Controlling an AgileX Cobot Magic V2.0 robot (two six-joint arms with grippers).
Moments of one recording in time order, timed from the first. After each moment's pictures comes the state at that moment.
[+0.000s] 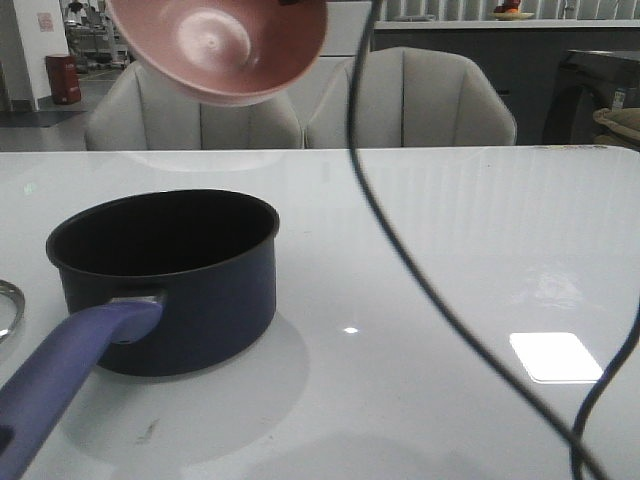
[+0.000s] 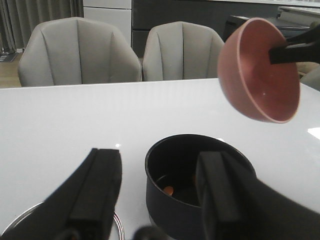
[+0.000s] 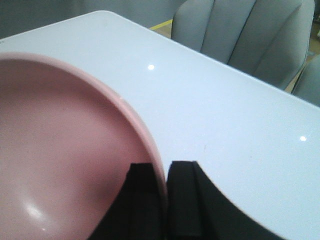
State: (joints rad) left arm -0.26 0.17 -0.33 -0.16 0.34 0.06; right arm 0.58 1.50 -1.12 0.67 0.03 -0.74
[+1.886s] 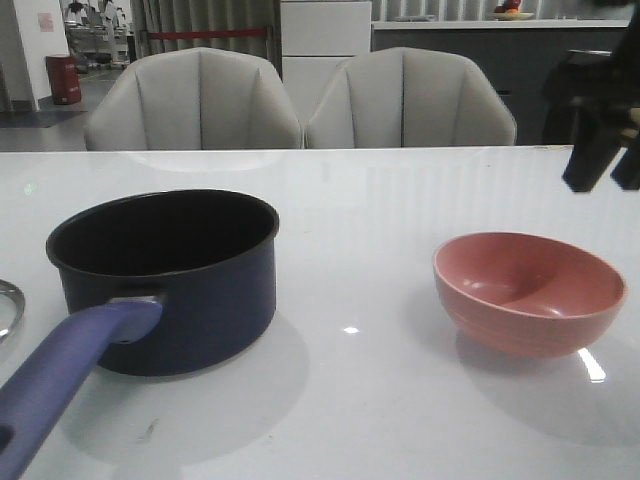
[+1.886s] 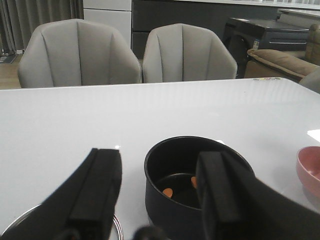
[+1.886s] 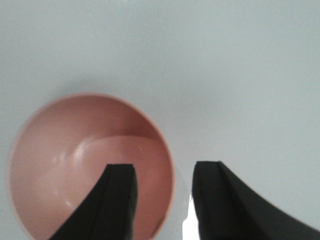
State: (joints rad) left arm -0.26 0.17 -0.33 -0.17 0.33 0.06; right arm 0.11 1.54 -1.13 0.14 0.73 -0.09
